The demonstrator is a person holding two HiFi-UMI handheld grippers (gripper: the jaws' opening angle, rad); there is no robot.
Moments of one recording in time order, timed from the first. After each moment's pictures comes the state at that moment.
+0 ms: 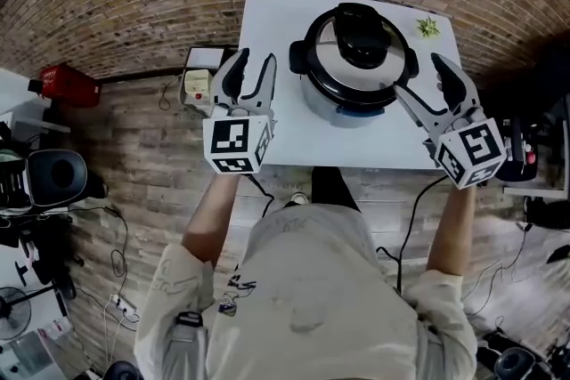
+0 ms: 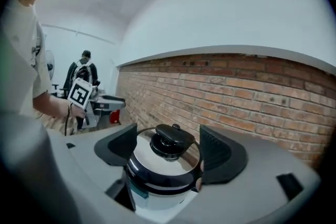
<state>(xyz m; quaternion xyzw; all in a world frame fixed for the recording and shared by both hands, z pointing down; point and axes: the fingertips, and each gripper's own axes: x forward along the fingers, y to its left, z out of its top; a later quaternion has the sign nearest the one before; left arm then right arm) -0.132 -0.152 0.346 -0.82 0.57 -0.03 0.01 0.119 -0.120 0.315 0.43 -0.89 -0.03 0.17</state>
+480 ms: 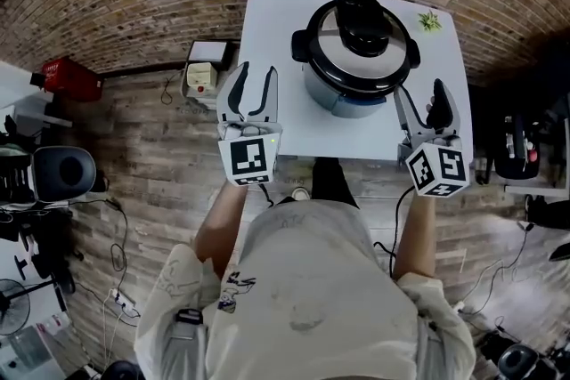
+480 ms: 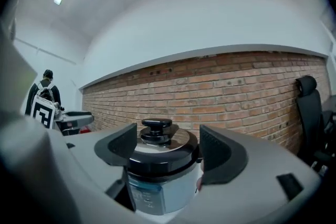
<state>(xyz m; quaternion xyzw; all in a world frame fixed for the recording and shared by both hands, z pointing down) -0.135 -0.106 0.364 -0.79 0.61 -0.04 0.09 0.152 -0.092 0.365 0.60 -0.80 0.04 0.01</state>
